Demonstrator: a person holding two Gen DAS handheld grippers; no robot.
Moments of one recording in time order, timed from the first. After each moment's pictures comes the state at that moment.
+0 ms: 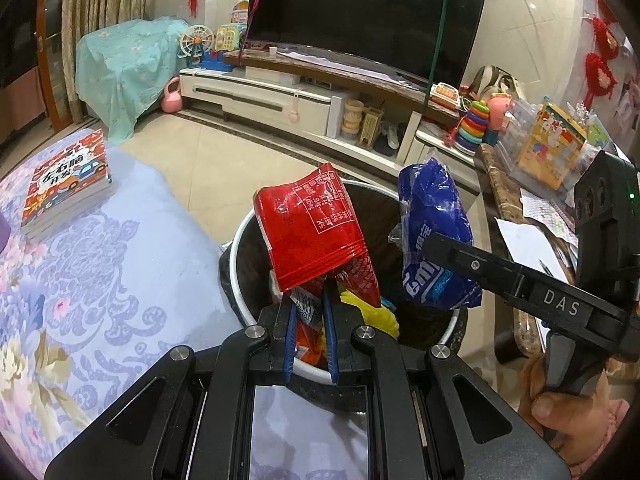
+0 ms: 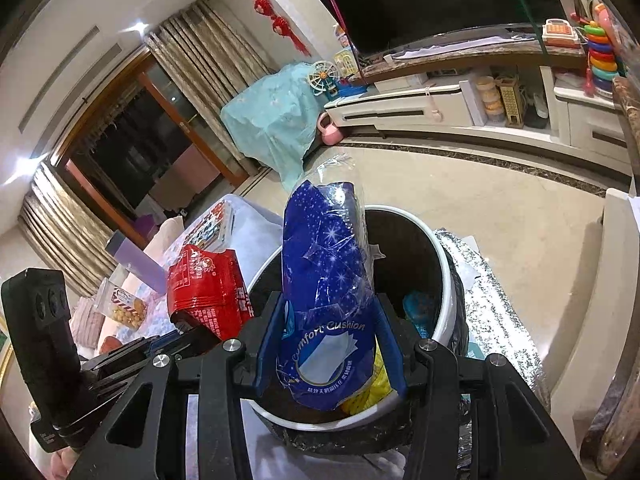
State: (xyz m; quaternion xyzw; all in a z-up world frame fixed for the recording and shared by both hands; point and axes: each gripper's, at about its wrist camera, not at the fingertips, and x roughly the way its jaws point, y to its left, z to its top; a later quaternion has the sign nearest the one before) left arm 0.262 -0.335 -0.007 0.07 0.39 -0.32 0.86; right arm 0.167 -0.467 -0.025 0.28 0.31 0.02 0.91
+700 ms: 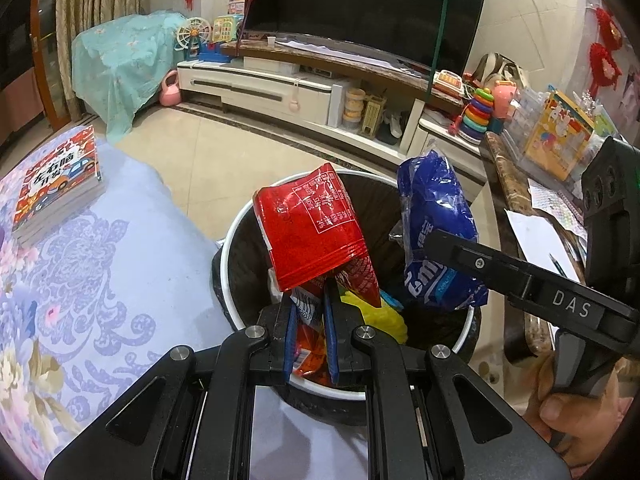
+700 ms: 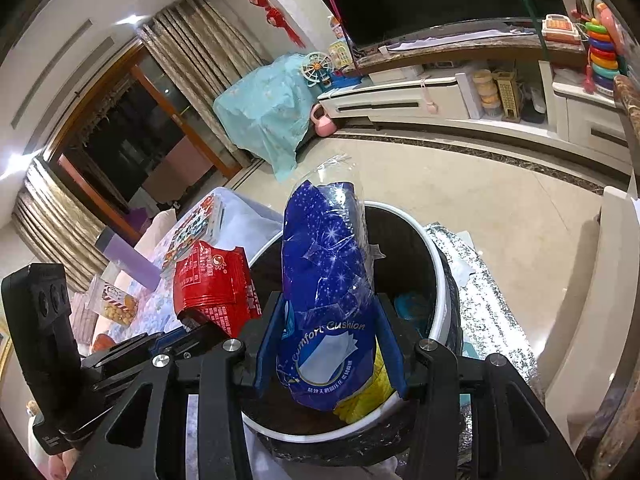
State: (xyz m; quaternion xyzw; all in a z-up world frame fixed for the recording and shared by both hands) left arm 0.274 -0.349 -0.017 0.09 0.41 -0.31 0.85; right arm 0.176 -0.465 -0.031 0.28 0.33 0.01 0.90
